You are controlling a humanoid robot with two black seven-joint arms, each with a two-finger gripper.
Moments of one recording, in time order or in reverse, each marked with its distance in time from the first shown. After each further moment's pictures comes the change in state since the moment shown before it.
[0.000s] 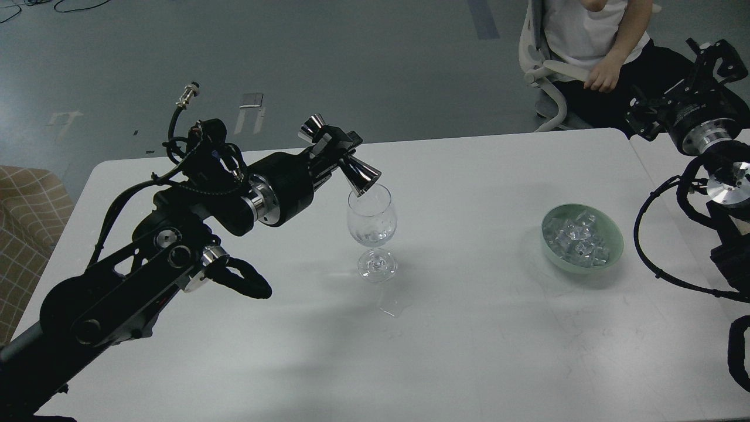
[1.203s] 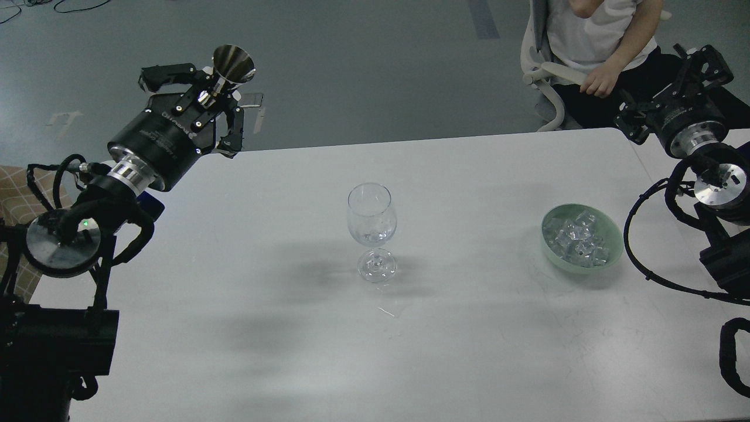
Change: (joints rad) left arm 0.328 -0.204 -0.826 0.092 -0.896 0.037 0.000; right arm -0.009 0.028 -0.010 0.016 -0.002 -0.042 -0.001
